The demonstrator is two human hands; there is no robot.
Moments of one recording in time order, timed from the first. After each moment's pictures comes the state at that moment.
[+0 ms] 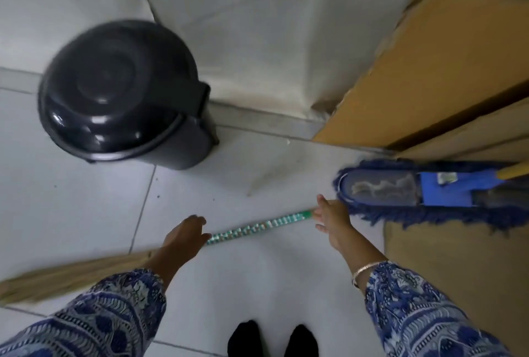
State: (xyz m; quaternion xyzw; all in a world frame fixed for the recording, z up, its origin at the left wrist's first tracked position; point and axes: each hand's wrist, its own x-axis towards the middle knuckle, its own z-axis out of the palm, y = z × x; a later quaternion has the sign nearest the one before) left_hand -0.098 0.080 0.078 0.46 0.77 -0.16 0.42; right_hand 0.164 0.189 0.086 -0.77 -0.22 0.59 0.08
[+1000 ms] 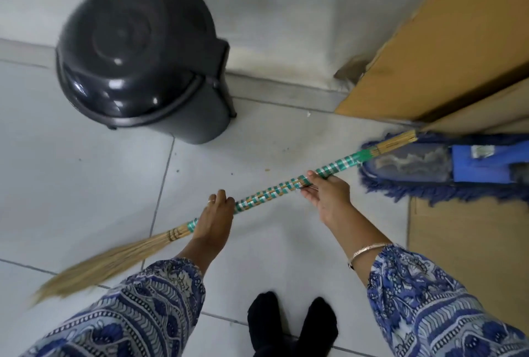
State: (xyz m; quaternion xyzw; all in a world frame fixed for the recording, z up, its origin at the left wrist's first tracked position) left_hand -0.069 0.052 0.077 0.57 0.76 -0.11 0.31; right_hand 0.114 0.162 0.095 -0.70 -0.06 0.67 0.25
